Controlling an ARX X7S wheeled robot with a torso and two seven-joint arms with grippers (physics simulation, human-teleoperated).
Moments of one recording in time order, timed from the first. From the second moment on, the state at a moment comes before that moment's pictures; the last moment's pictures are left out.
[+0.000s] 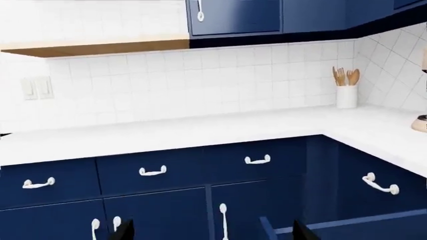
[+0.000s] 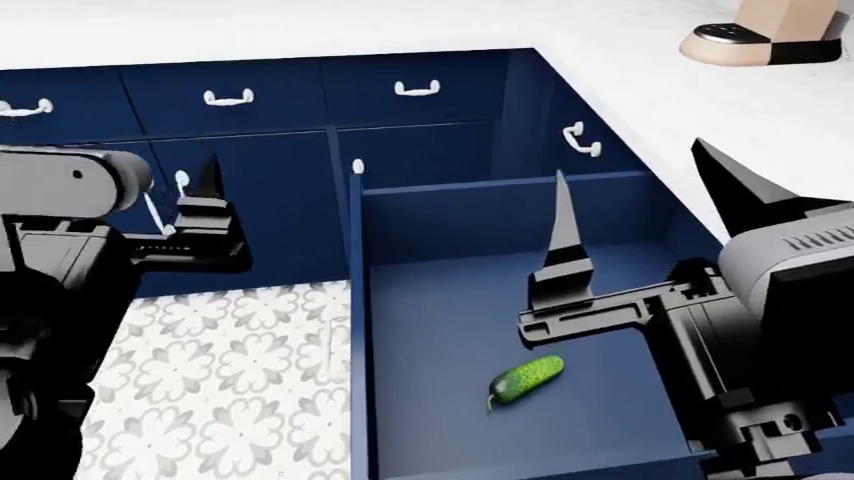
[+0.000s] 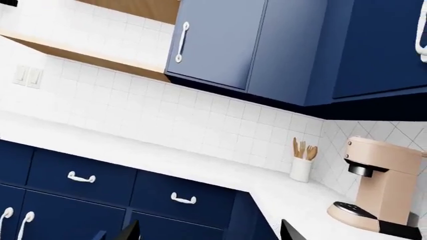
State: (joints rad) left arm -0.69 -0.70 -0.05 0.82 -1.37 -1.07 -0.92; right arm 0.97 0.93 -0.68 -1.02 1.25 0.62 1.17
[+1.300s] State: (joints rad) left arm -0.30 -0.52 0.16 0.17 -0.81 -0.65 -0.41; right arm 1.03 0.99 -0.66 -1.02 1.32 0.58 1.20
